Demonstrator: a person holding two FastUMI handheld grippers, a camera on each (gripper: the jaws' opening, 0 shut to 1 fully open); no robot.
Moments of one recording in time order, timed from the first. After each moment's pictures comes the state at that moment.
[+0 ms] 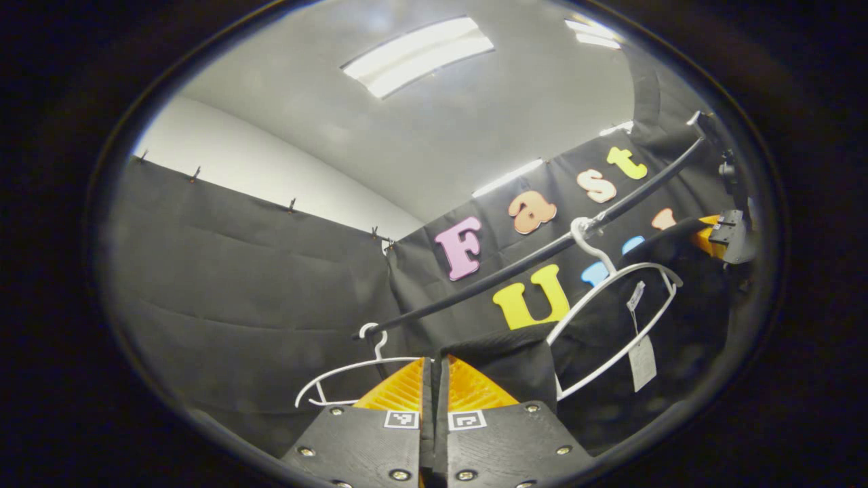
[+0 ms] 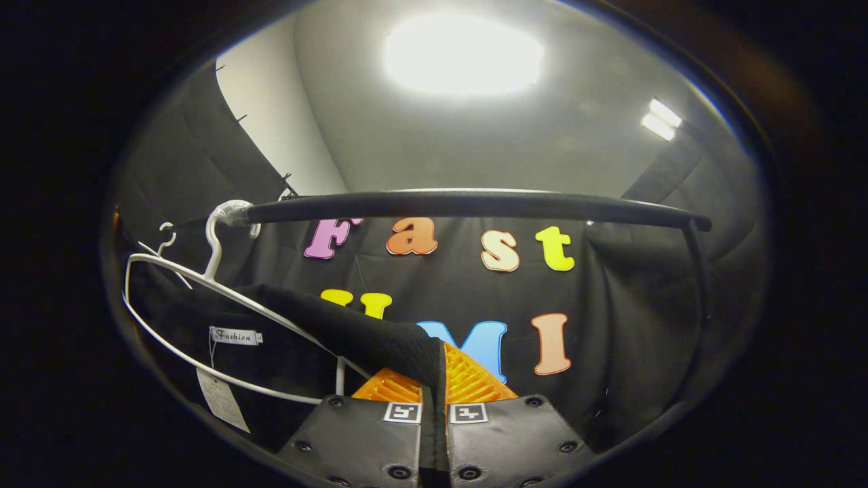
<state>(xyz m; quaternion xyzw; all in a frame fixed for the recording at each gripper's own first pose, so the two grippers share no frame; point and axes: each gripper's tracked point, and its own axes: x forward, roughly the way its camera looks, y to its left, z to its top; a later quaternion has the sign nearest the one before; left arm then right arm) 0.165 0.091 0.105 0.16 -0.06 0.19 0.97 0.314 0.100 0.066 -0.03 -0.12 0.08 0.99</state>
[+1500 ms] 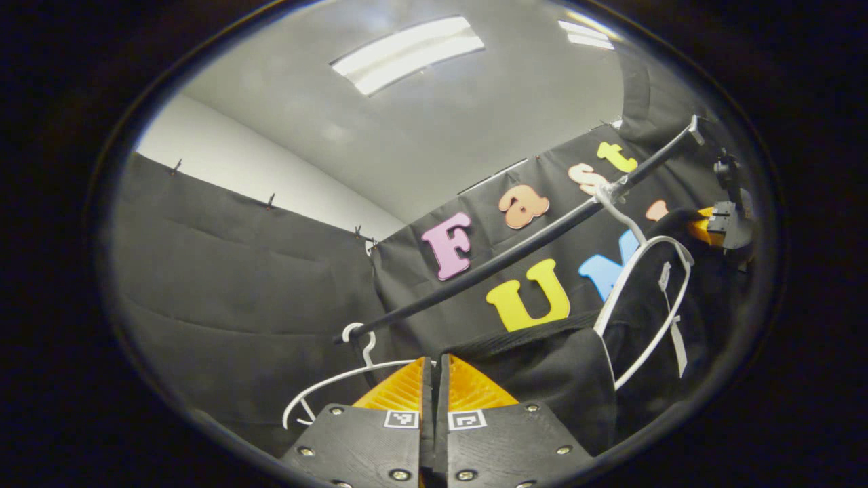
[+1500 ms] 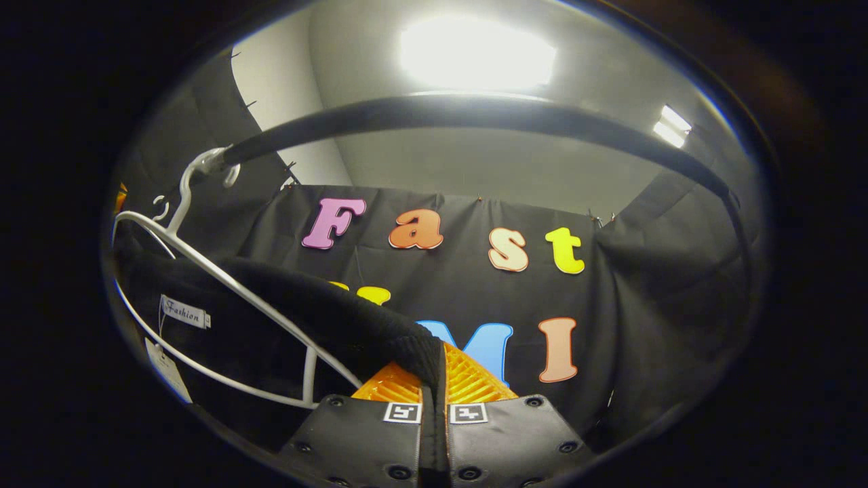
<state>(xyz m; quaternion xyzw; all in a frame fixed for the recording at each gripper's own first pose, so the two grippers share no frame) 0.222 0.136 0.082 0.17 -0.06 0.15 0.97 0.381 0.116 0.031 -0.06 -0.11 0.09 0.99</state>
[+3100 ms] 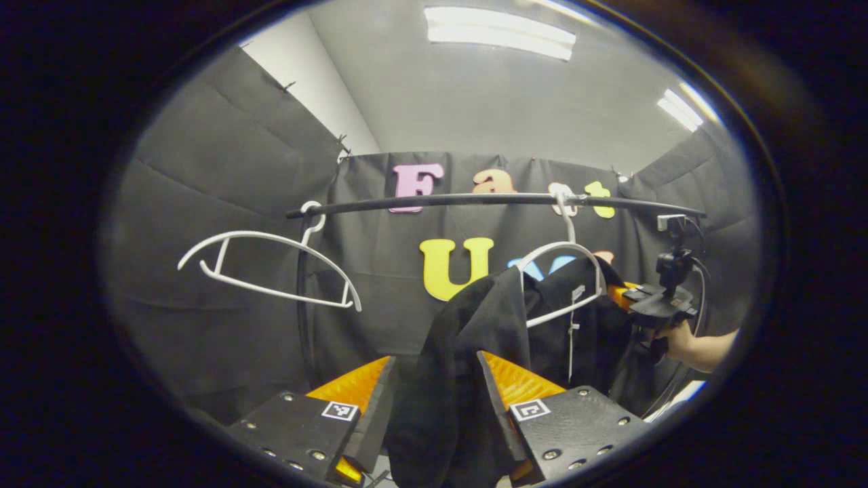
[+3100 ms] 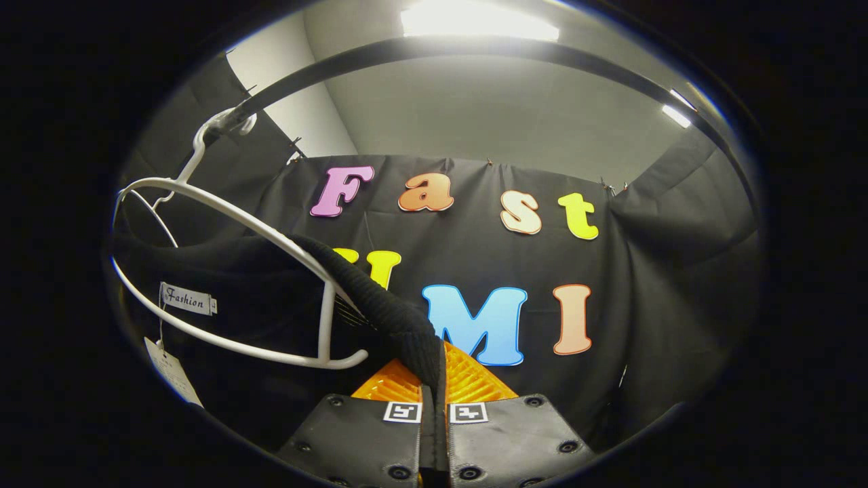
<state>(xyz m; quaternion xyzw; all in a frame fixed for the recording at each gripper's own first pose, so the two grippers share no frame) 0.177 0.075 -0.006 -0.08 0.04 0.00 1.00 0.391 0.123 -0.011 -0.06 -0.07 0.11 0.99</state>
